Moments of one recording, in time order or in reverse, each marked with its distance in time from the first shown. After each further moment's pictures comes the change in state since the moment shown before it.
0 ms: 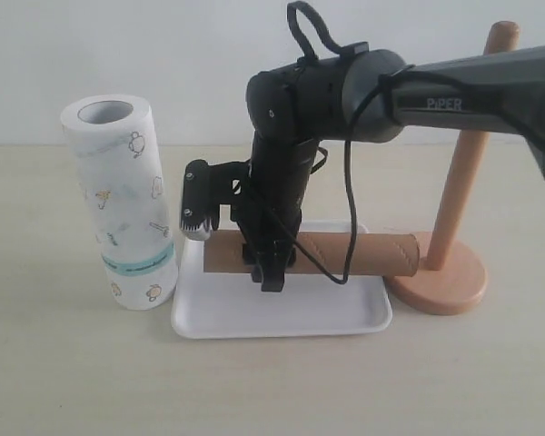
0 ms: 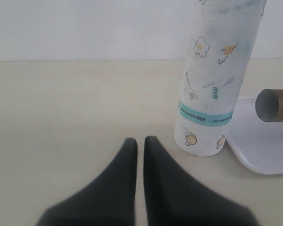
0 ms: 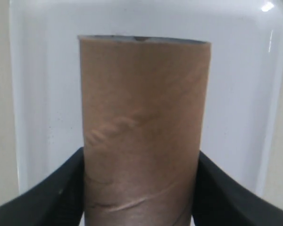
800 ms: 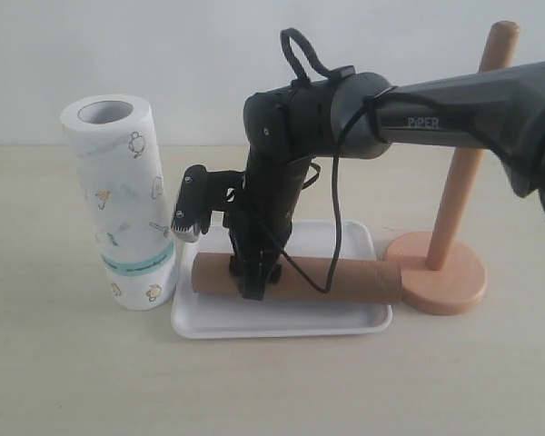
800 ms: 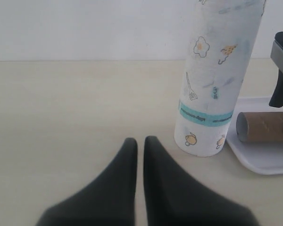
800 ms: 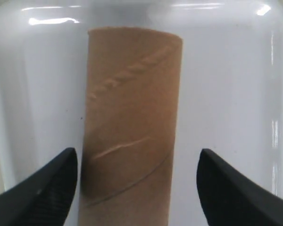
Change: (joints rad) left arm 0.000 0.000 0.000 0.000 0.000 0.000; right arm 0.000 0.048 -0.004 0.043 -0.068 0.090
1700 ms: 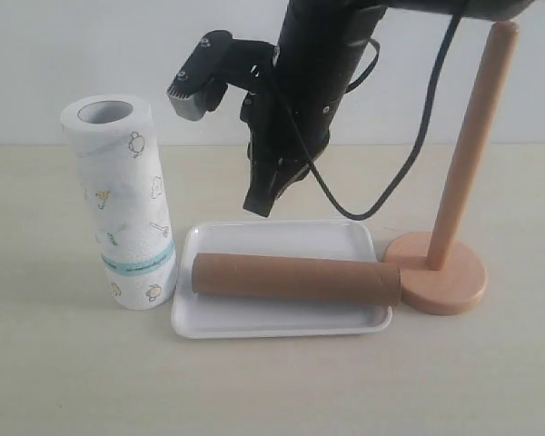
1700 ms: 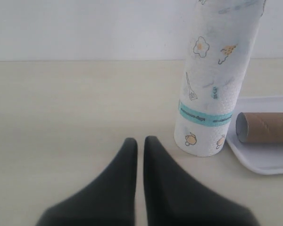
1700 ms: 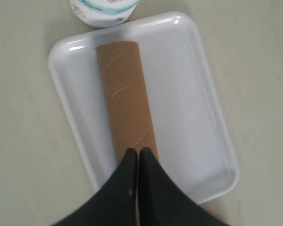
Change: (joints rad) left arm 0.000 0.000 0.000 0.000 0.000 0.000; right arm 0.000 -0.327 -0.002 -0.010 0.239 0.239
